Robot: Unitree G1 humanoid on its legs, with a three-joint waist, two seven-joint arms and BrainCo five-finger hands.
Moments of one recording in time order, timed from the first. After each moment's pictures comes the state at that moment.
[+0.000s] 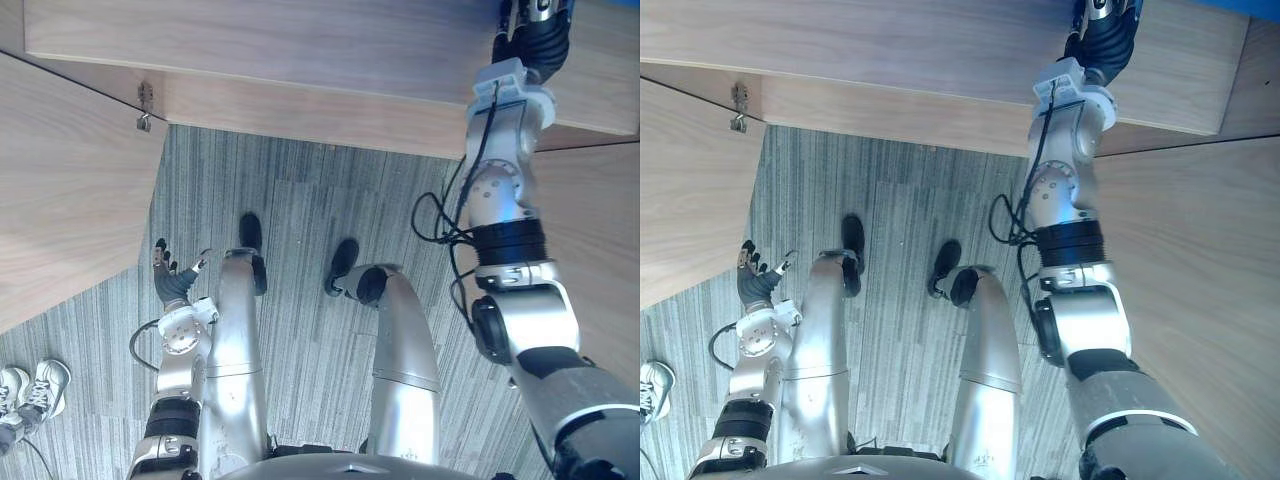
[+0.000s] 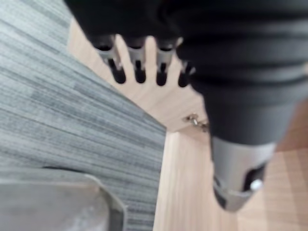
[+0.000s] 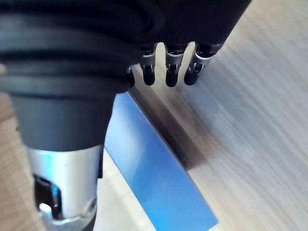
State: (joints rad) left arm -0.11 0.06 0.15 0.30 -0.14 -0.15 0.40; right arm -1.02 -0.47 0.03 0.32 0.93 -0.26 -0.41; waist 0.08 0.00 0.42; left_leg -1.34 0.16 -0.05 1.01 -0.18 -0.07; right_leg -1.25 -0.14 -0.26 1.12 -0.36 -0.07
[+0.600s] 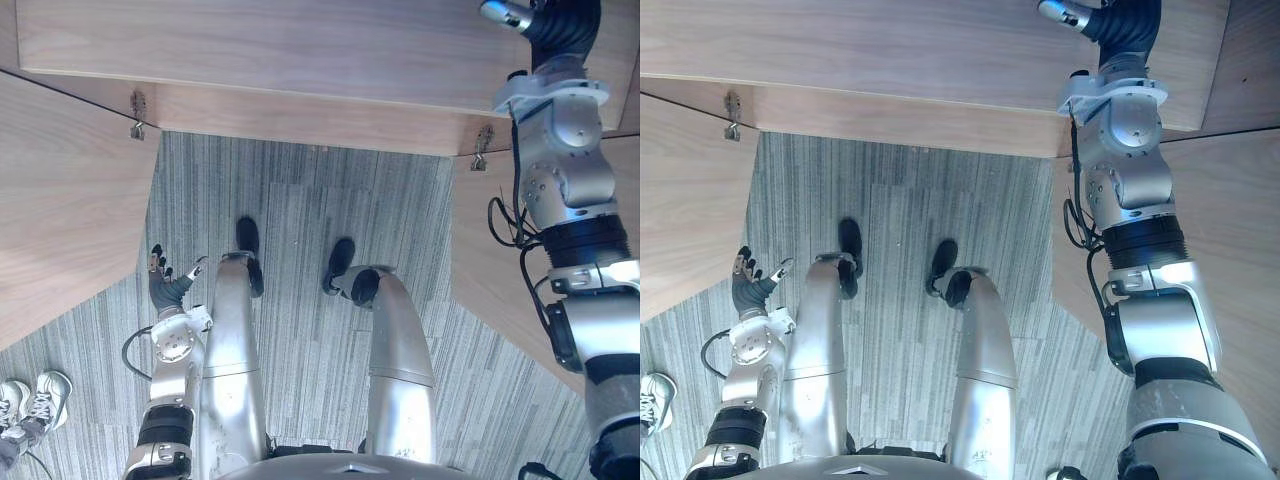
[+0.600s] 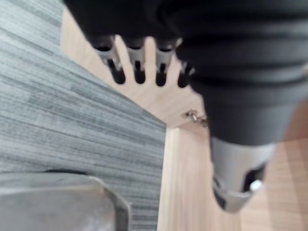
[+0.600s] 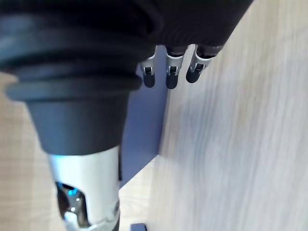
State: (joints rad) left arm -0.09 0.08 0.17 0.33 -0.13 -0.16 0.37; right arm -0.99 -0.74 0.19 0.33 0.55 -0.14 -0.26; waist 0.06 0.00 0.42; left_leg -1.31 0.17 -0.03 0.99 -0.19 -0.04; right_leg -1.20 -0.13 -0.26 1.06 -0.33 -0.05
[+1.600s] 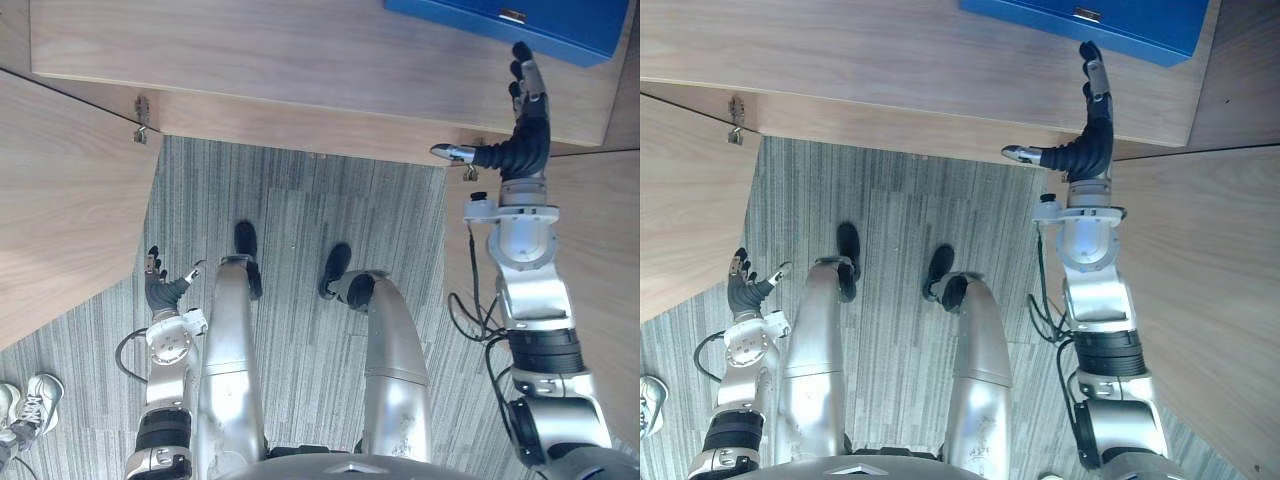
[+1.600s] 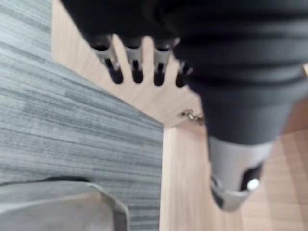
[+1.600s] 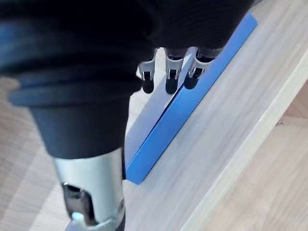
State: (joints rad) left arm -0.06 0.06 0.22 0.28 -0.01 -0.12 0.32; right arm -0.44 -0.45 -0.07 -0.16 -0.13 -0.06 -0.28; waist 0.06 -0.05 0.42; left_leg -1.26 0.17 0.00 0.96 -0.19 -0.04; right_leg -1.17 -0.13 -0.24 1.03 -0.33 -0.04
